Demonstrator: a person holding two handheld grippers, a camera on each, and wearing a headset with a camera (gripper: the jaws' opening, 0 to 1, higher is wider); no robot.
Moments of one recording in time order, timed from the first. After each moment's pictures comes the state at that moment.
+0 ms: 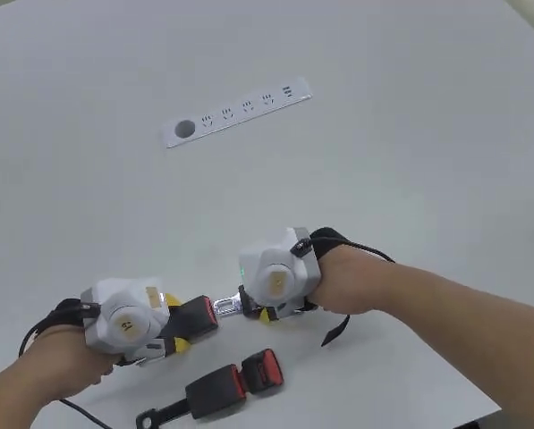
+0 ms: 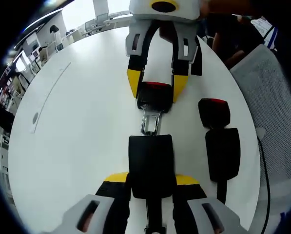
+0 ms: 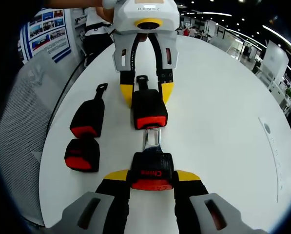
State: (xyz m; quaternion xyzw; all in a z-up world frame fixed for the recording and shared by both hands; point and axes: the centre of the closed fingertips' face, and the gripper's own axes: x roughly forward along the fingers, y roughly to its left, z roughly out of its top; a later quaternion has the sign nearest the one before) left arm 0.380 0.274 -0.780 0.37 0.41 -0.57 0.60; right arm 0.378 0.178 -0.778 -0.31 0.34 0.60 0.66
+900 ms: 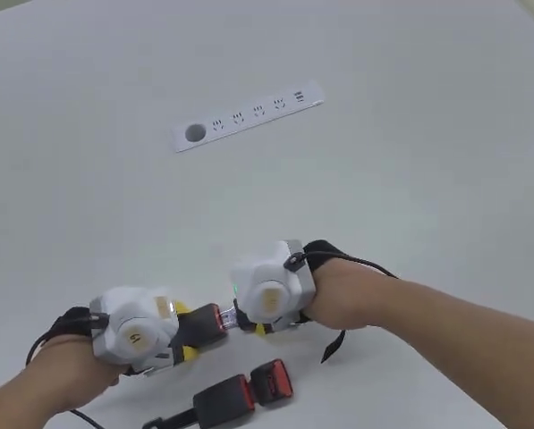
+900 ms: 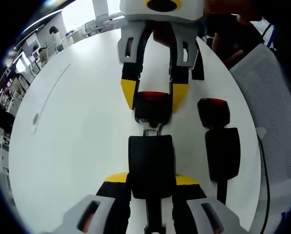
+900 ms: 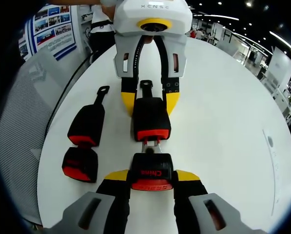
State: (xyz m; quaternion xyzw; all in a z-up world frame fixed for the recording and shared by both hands) left arm 0.380 0.275 -0.783 0.38 0.41 -0.57 0.60; right arm 0.380 0.199 -0.777 -0.33 0.32 0.61 0.64
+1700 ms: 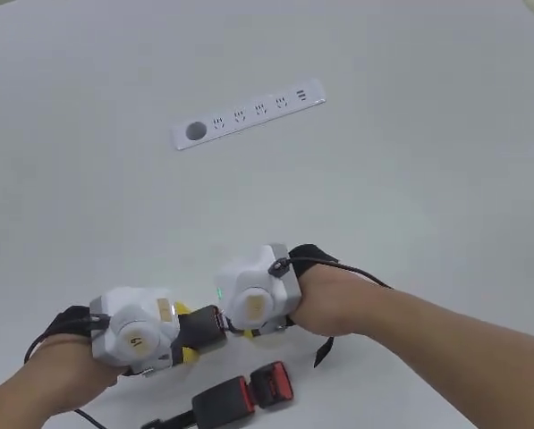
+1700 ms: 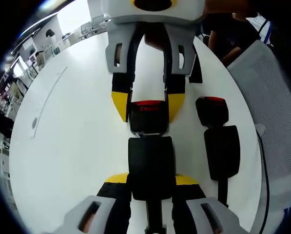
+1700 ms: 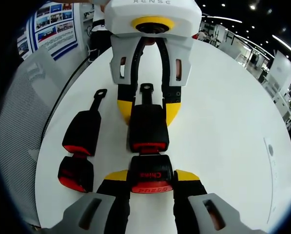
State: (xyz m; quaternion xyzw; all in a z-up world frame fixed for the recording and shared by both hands) left arm 0.378 0.276 -0.784 0.38 0.40 -0.58 0.60; right arm 0.384 0.221 -0.779 -0.34 0.32 0.61 0.64
